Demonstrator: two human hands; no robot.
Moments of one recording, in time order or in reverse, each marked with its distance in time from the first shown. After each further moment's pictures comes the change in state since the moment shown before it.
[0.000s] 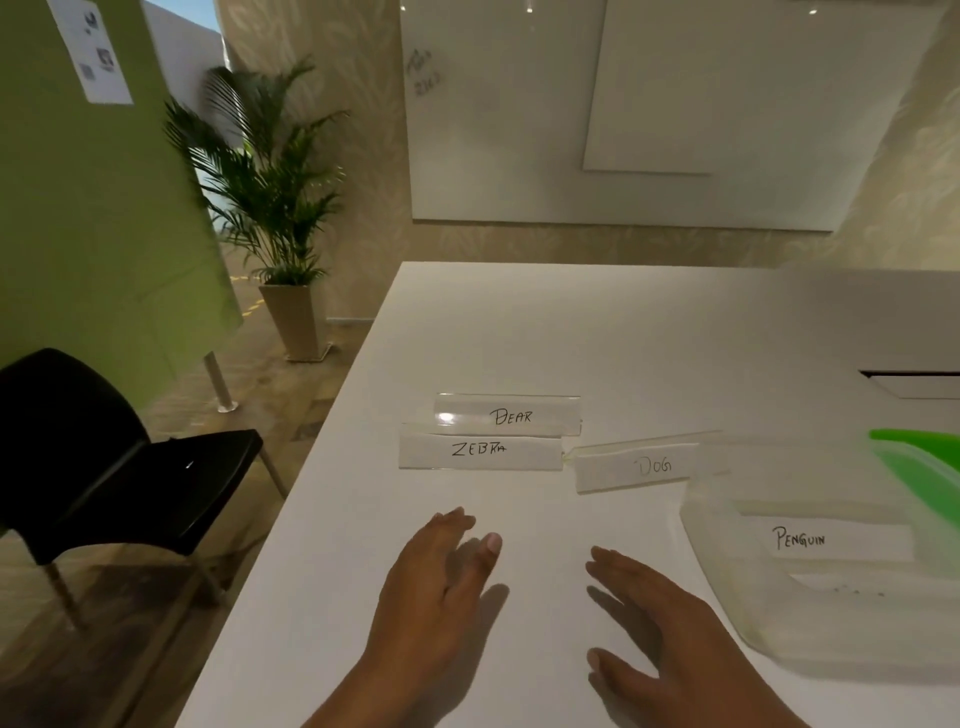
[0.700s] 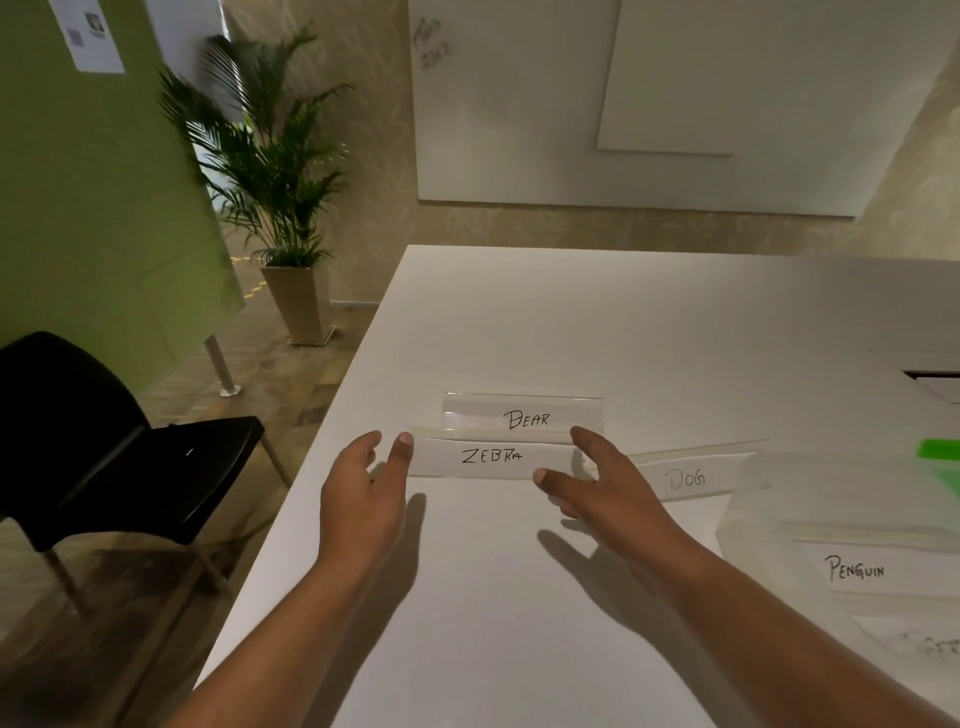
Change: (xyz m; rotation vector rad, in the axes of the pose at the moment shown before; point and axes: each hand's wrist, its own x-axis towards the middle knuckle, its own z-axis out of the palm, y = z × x) left_hand 0.091 -0.011 -0.048 -0.246 0.386 -0.213; right_hand 0.139 -0.035 0.010 0.289 0.087 0.350
